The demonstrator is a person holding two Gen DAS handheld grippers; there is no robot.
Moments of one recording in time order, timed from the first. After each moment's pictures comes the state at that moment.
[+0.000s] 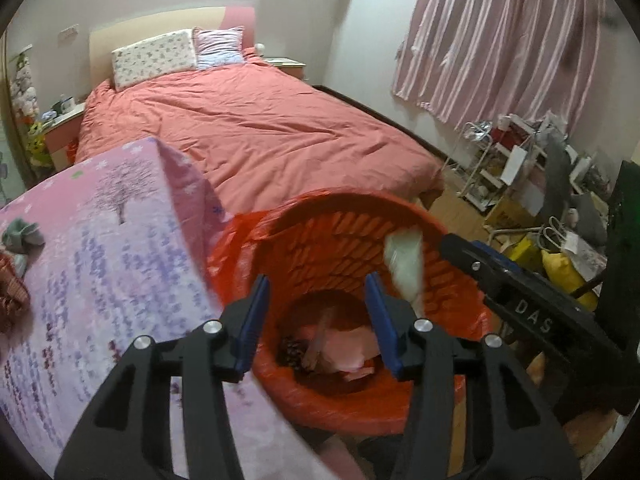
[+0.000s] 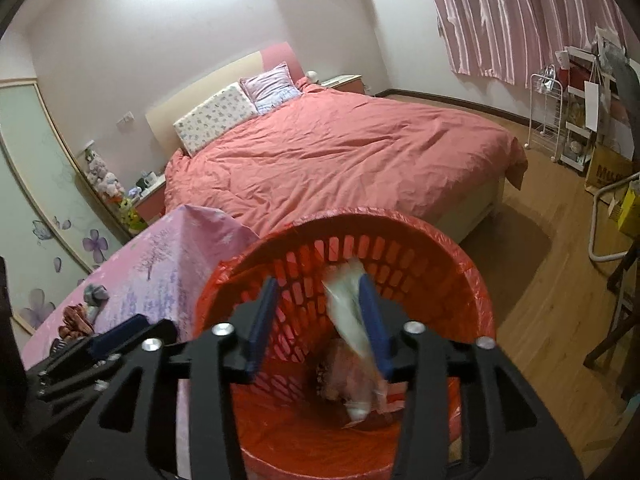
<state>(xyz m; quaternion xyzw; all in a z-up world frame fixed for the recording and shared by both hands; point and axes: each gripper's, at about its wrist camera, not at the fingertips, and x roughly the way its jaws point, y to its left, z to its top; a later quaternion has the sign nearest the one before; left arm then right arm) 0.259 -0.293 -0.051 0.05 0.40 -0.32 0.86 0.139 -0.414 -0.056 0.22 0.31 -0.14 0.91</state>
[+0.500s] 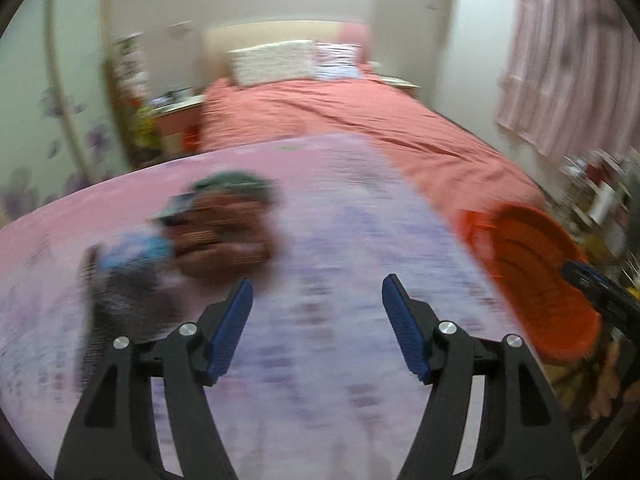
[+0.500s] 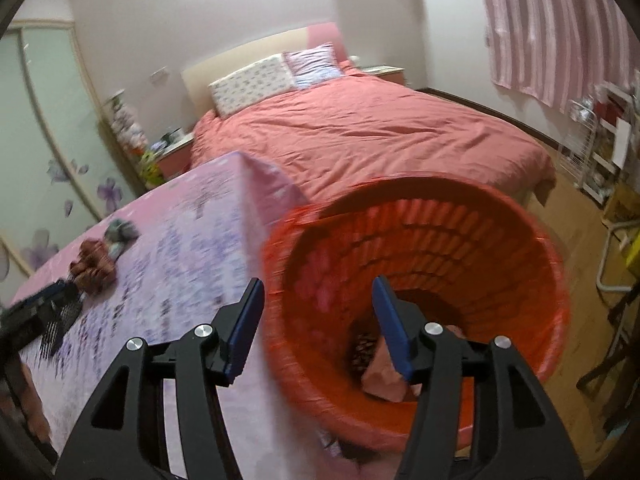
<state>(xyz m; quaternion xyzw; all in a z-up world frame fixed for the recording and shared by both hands) 0.279 -0.061 -0.037 0.04 0.38 -0.13 0.92 0.150 -0.323 -0.055 0.16 0.34 -0.08 0.92</state>
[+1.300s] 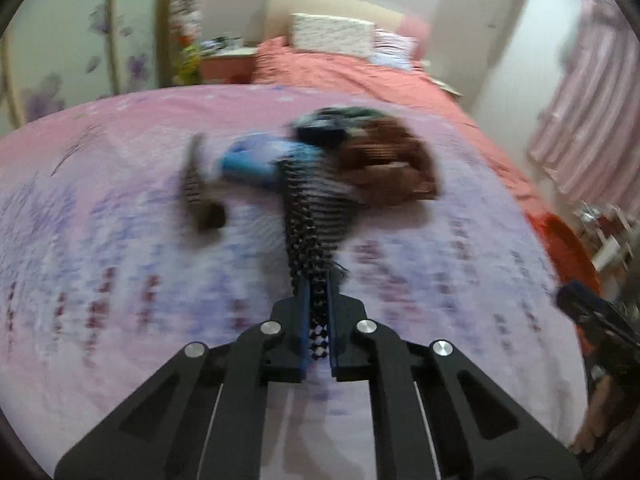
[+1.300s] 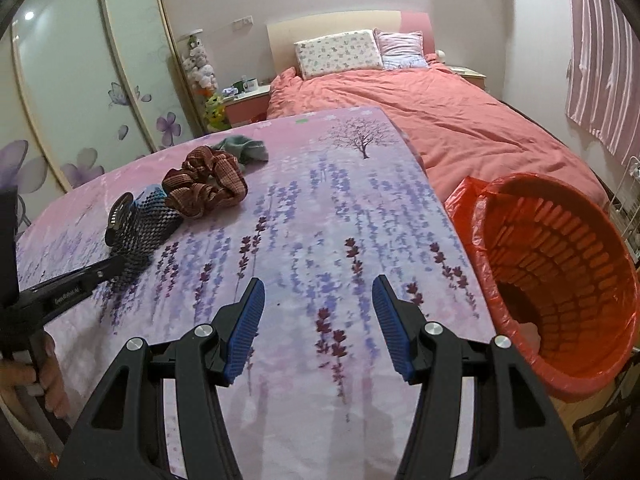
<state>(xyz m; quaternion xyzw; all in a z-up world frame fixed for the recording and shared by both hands) 0.267 0.049 -0.074 -0.04 0.42 -0.11 0.90 0.164 -0.173 -0.054 0.08 0.38 0.02 0.92</state>
